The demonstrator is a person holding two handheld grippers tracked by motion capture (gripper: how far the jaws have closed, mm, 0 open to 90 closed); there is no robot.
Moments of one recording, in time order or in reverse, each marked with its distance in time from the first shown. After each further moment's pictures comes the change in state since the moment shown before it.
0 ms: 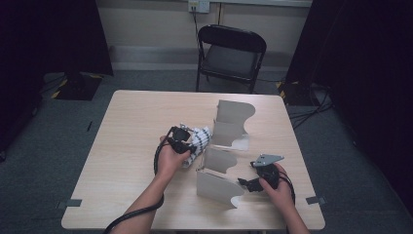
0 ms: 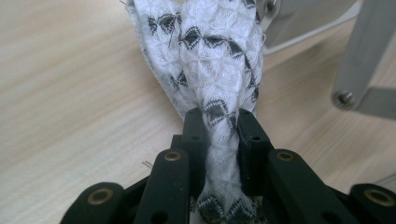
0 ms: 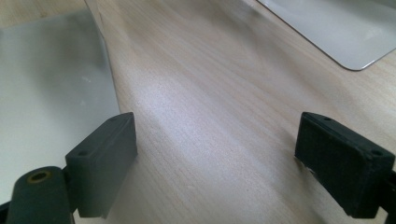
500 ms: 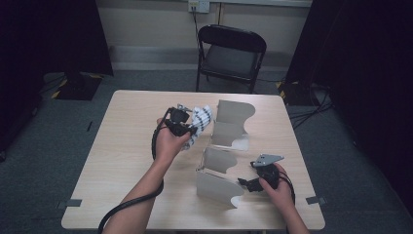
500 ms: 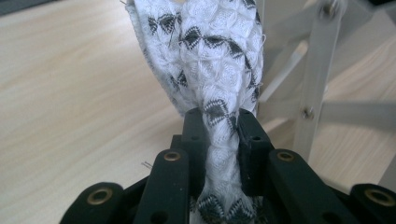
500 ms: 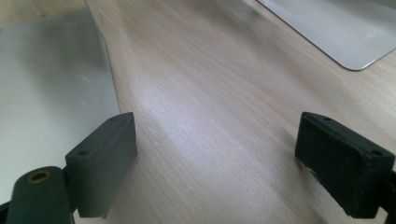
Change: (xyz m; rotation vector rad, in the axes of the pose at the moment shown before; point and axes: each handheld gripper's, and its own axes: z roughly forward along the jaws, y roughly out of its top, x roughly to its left) left arm -0.001 0.051 -0.044 -0.119 0.035 0.006; right arm 0.000 0.000 0.000 0.000 0.000 0.001
